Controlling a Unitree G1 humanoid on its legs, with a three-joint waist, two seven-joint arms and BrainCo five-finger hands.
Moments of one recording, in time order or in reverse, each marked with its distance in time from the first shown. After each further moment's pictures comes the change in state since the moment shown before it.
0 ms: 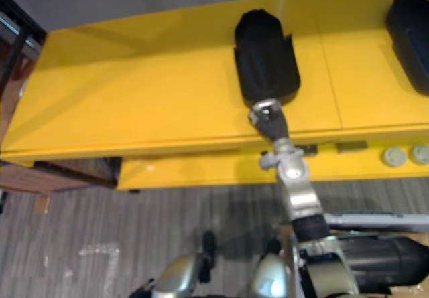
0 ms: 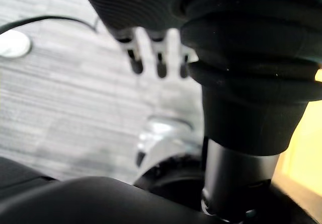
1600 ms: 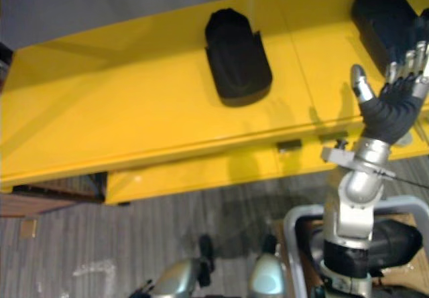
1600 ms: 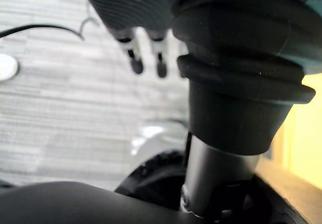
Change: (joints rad) left arm 0.001 0.007 -0.018 0.021 0.000 -0.030 0.019; right arm 0.206 -0.028 -0.339 -0.456 0.149 0.016 -0.156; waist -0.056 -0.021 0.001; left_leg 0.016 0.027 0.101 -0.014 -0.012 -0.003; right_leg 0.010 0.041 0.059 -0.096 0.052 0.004
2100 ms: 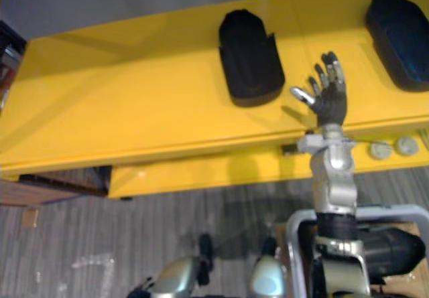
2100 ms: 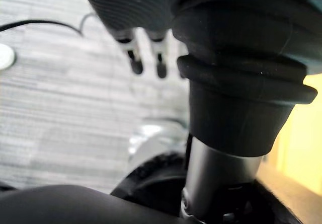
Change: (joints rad) left arm 0.000 0.005 0.003 -0.021 0.000 0.004 -0.002; right arm -0.202 -0.035 0.071 0.316 0.146 0.117 0.168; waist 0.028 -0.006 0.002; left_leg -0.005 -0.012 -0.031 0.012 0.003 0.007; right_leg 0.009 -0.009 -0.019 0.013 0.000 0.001
